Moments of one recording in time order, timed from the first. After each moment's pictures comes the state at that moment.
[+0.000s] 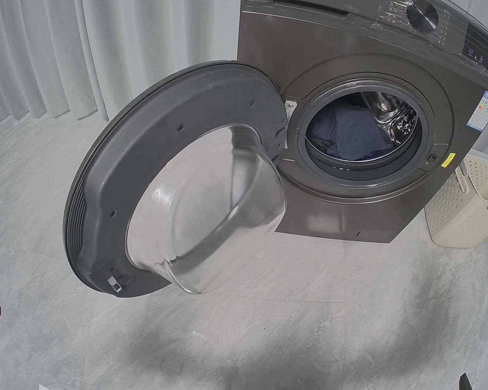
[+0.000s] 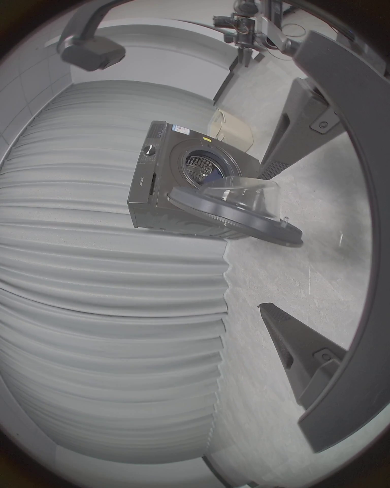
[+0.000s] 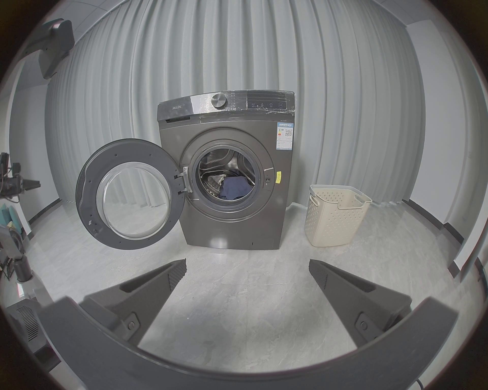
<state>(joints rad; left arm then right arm) -0.05 0.27 -0.25 -0.10 -0.15 -0.03 -0.01 0.02 -0.02 0.00 0.01 -0.01</state>
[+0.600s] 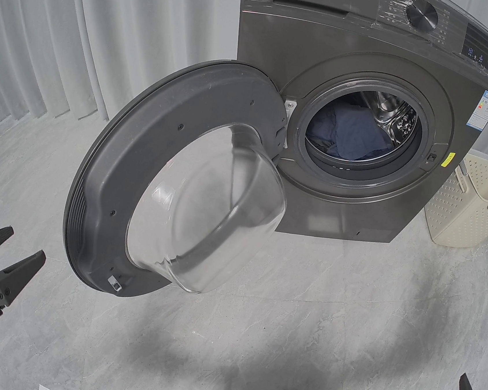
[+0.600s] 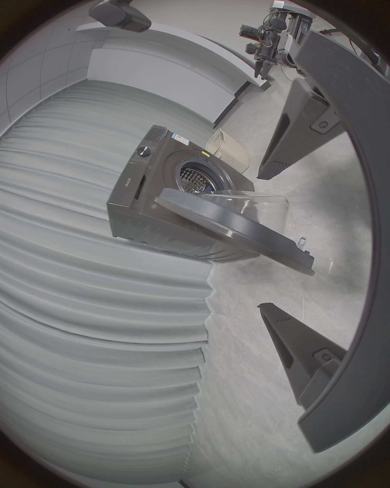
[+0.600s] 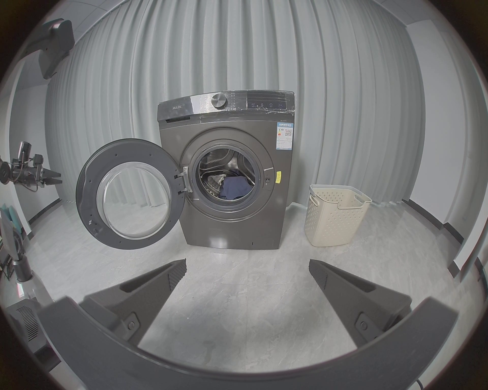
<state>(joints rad) -0.08 0.76 -0.30 -0.42 -0.28 -0.11 -0.01 0.02 -0.02 0.00 0.01 -0.01</state>
